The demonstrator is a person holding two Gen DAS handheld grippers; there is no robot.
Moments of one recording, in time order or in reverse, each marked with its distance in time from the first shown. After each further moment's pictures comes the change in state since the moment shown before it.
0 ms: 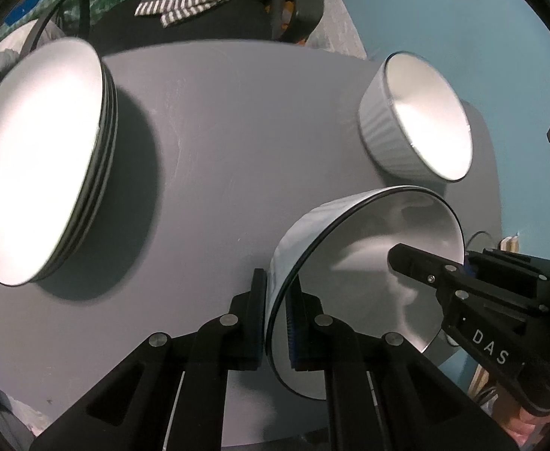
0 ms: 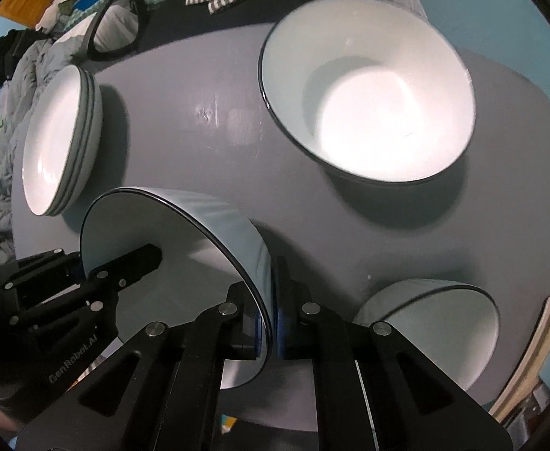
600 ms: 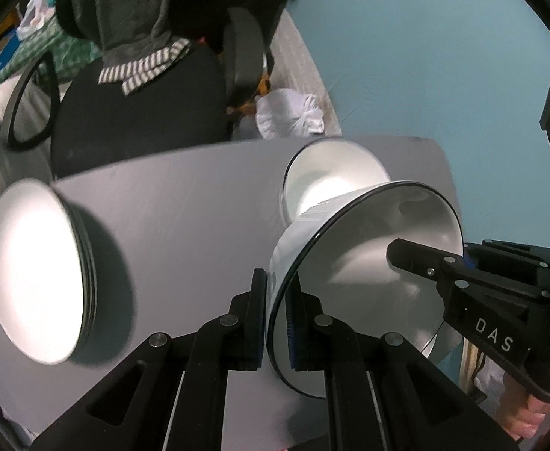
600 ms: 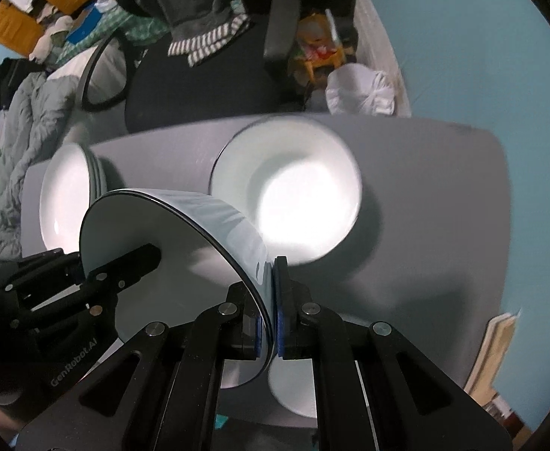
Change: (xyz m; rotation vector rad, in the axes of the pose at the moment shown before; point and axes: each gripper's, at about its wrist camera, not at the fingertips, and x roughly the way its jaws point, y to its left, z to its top) left arm -0.039 -0.050 0.052 0.127 -0.093 -0.020; right arm -0.074 -0.044 0.038 0.048 -0.096 -0.032
